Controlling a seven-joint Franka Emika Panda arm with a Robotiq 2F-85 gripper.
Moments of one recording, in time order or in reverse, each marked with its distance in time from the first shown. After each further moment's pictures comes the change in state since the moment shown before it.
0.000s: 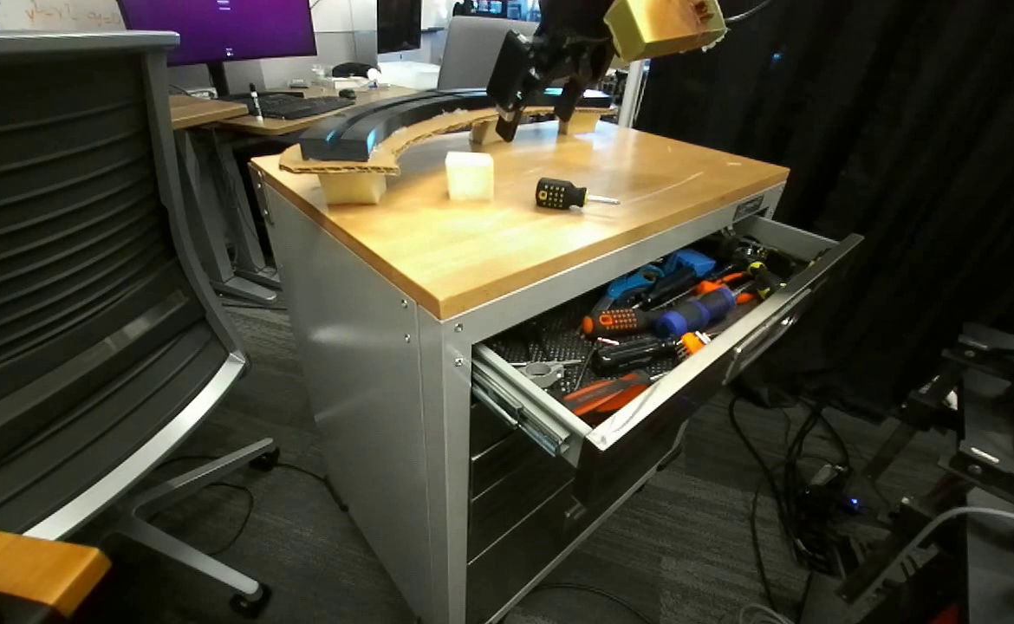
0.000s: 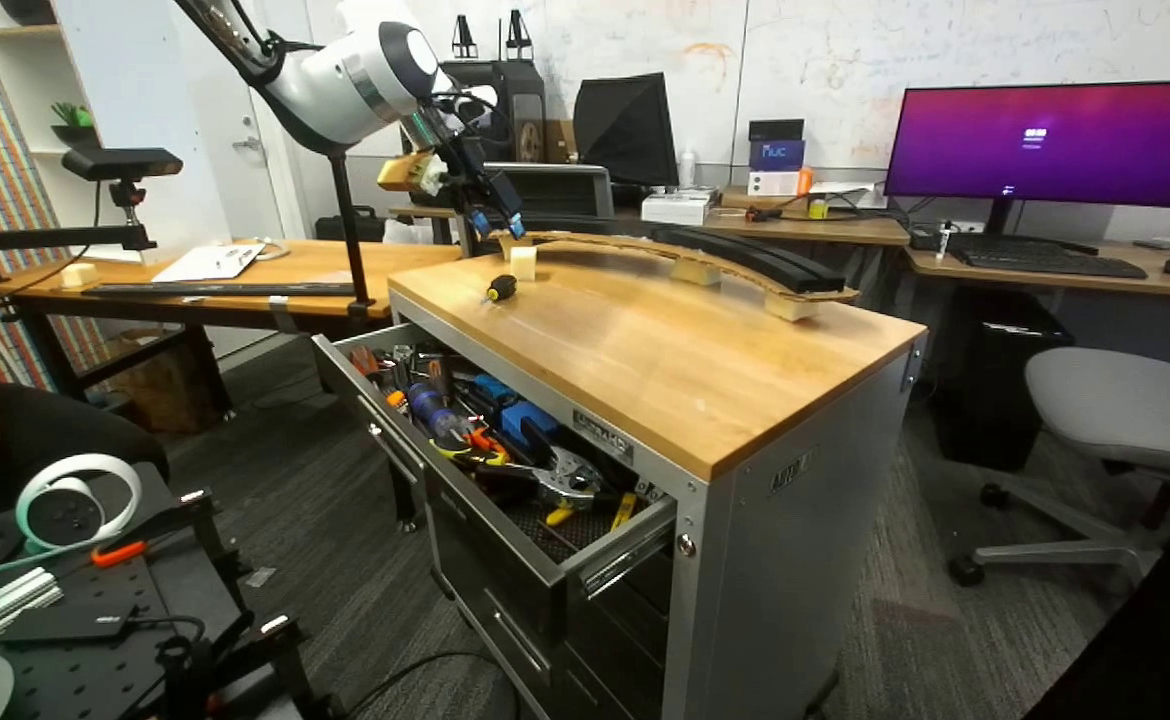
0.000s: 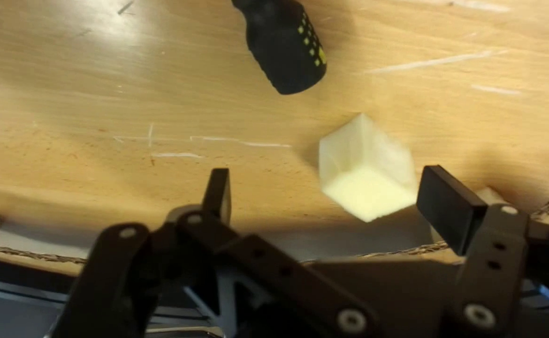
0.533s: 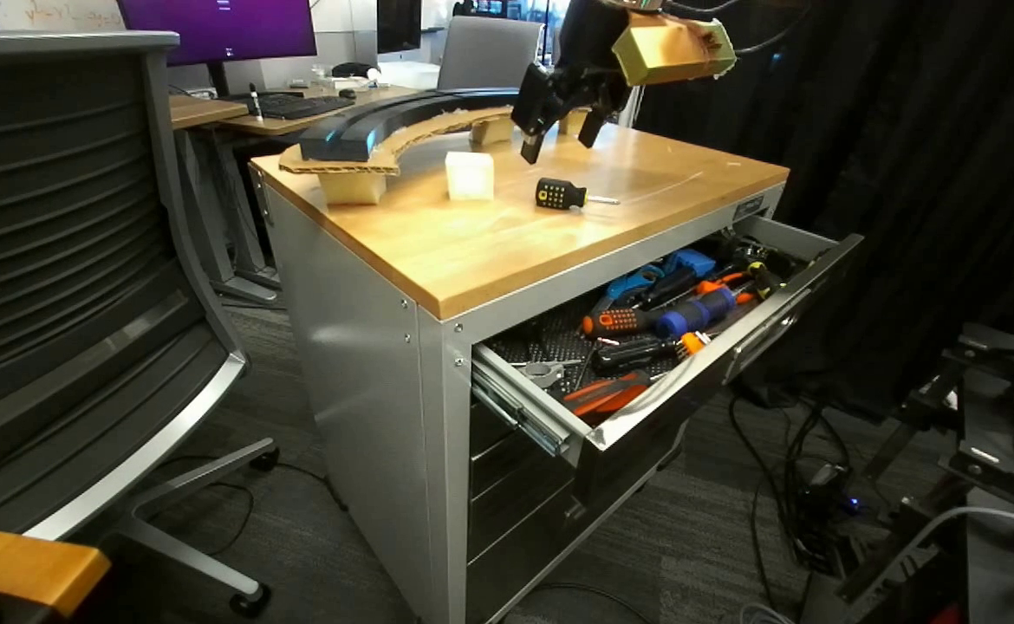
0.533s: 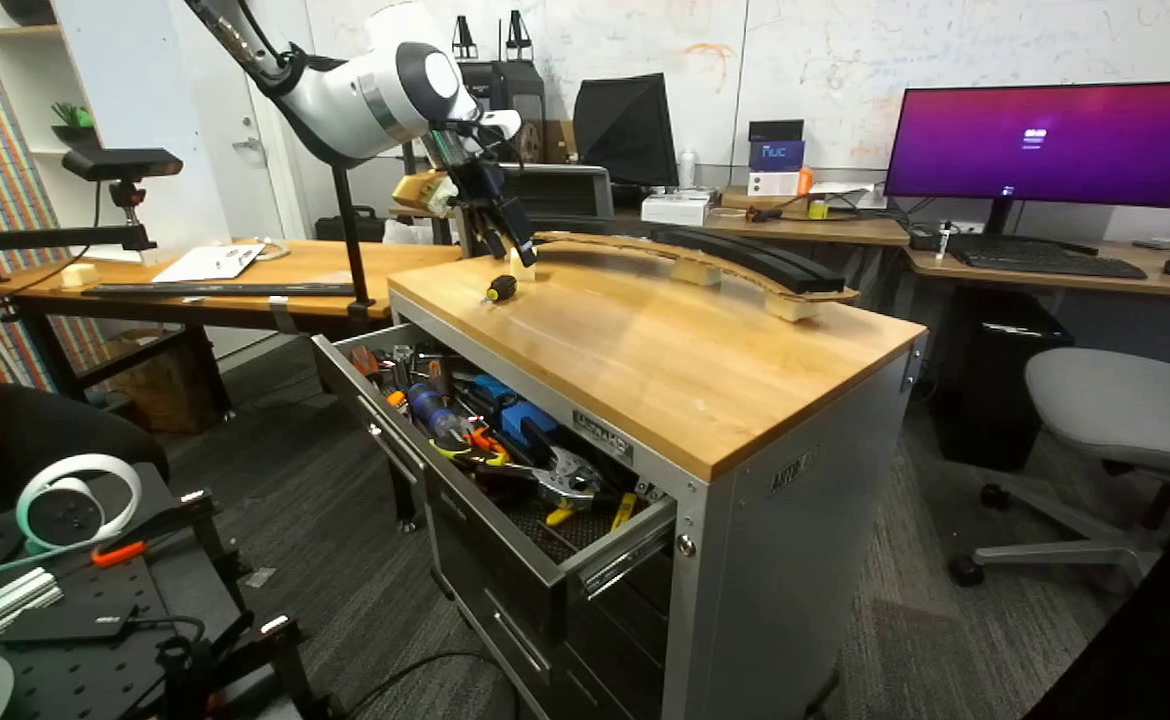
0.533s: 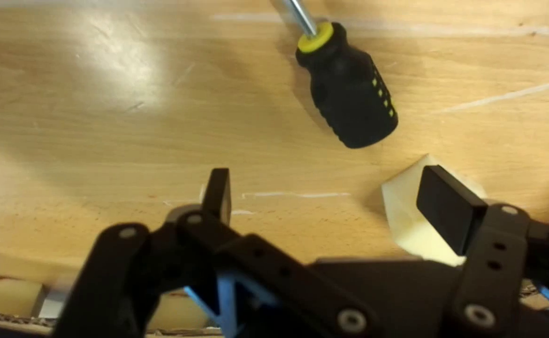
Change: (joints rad) arm -0.036 0.017 -0.016 -0.032 0.105 -0.002 -0.014
